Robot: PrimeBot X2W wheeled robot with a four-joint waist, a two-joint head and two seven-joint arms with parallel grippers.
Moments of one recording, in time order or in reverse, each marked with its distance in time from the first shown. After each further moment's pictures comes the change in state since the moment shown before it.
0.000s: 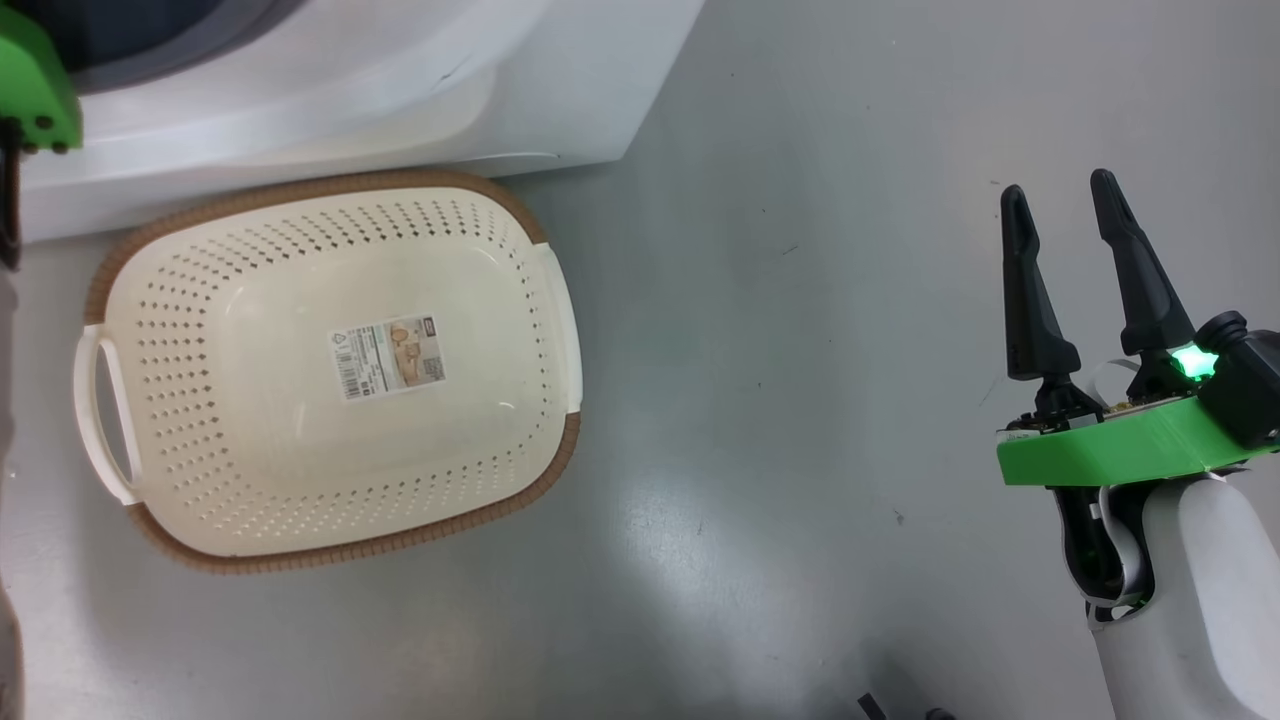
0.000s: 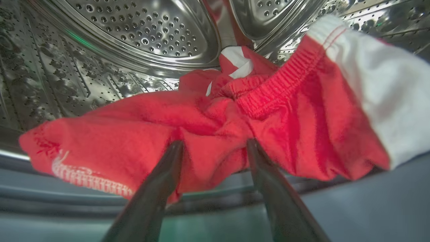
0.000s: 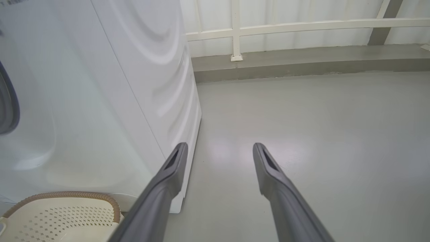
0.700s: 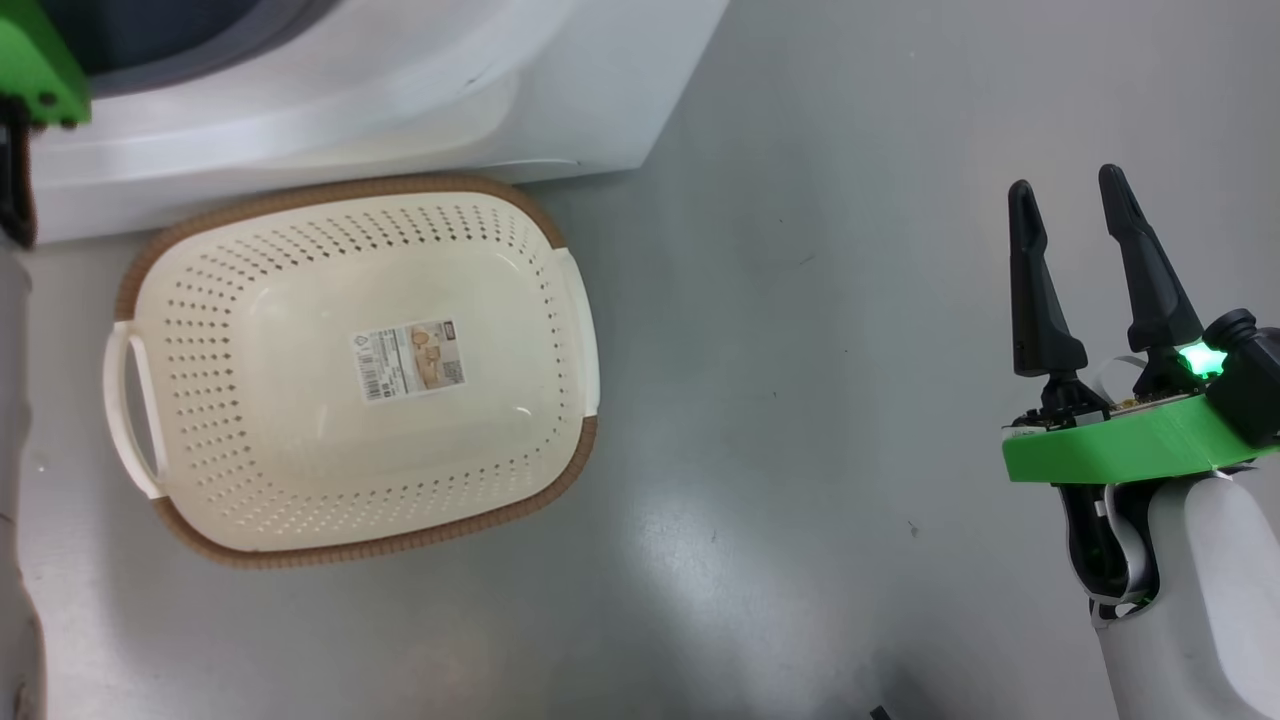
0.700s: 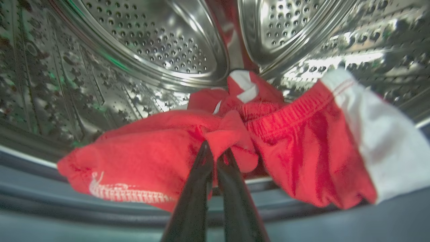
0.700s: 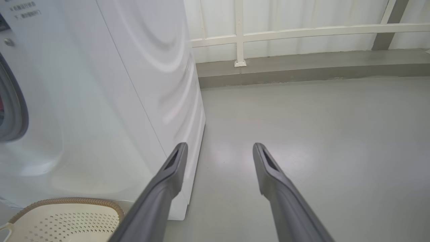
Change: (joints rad) left arm 0.004 -0.012 0.017 -0.036 -0.064 0.007 0.007; right arm -0.001 0.000 -0.007 -0.009 -0.001 0.000 0.000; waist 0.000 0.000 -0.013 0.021
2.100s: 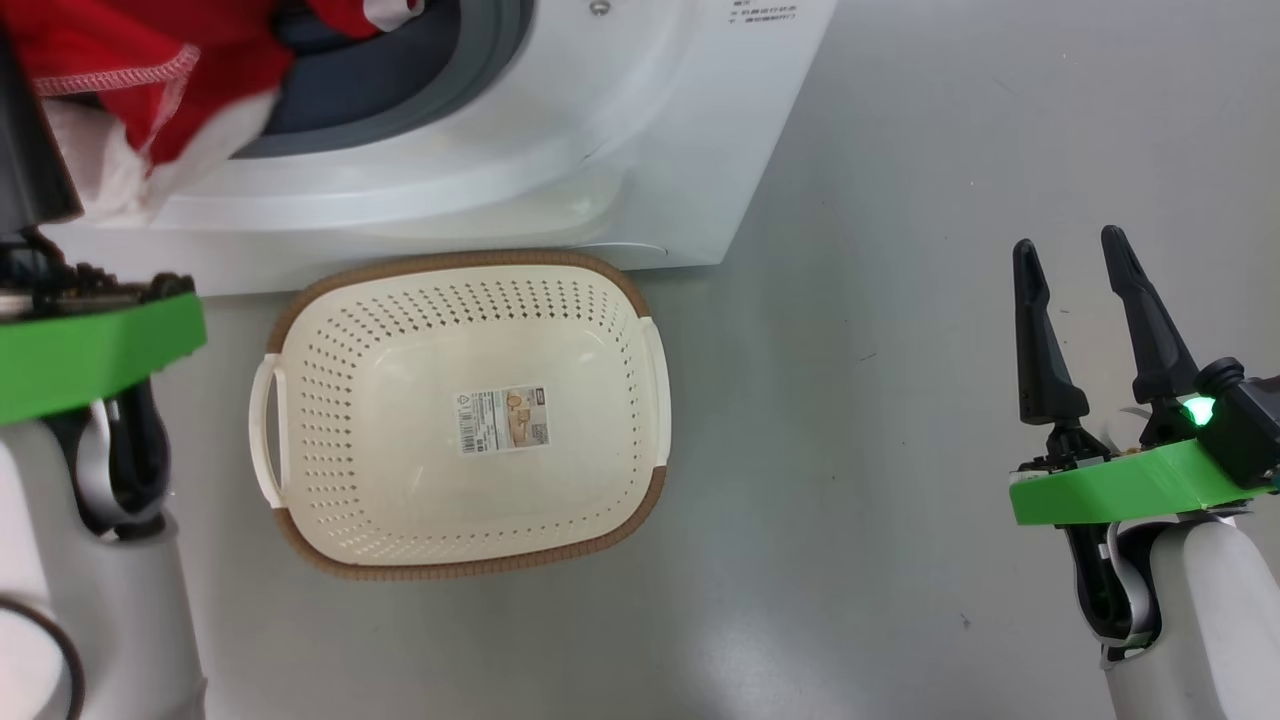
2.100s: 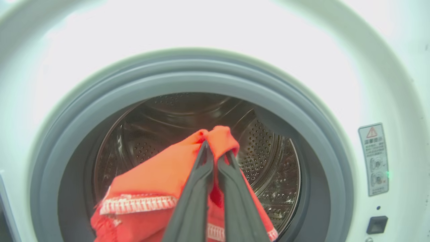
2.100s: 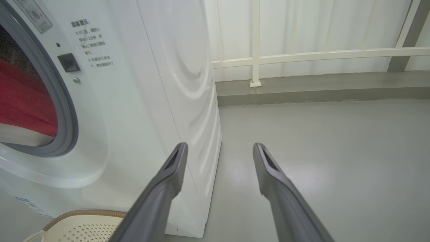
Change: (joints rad) left arm 0.686 -0.230 0.346 -1.140 0.057 -0.096 -0.004; right arm 0.073 0.000 -0.026 0.014 -0.034 0.000 0.000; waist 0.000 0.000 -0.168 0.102
